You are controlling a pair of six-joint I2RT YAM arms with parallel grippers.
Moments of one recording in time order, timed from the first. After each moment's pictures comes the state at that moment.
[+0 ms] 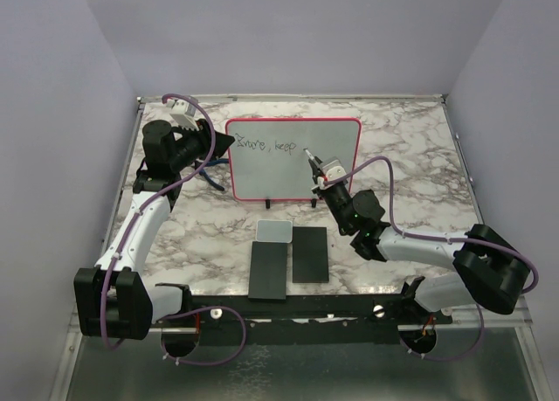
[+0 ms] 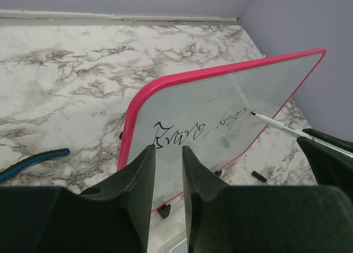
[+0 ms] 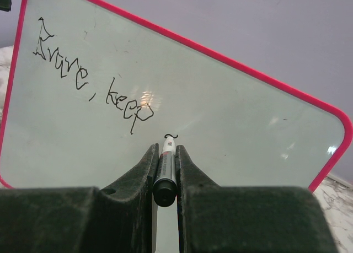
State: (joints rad) left arm -0.08 1.21 0.92 0.12 0.57 -0.38; right arm 0.88 1.36 0.55 1.05 0.41 -0.42
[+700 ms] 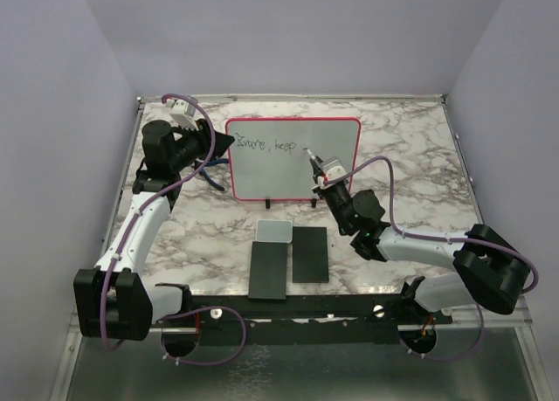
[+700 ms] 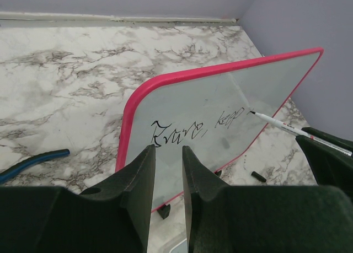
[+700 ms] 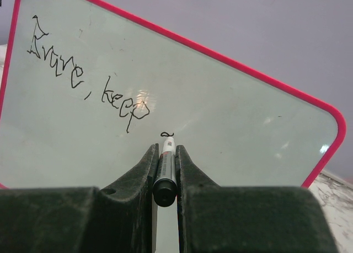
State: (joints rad) left arm -0.08 1.20 0.92 0.12 0.57 -0.38; right arm 0.88 1.36 0.55 1.05 0.43 -0.43
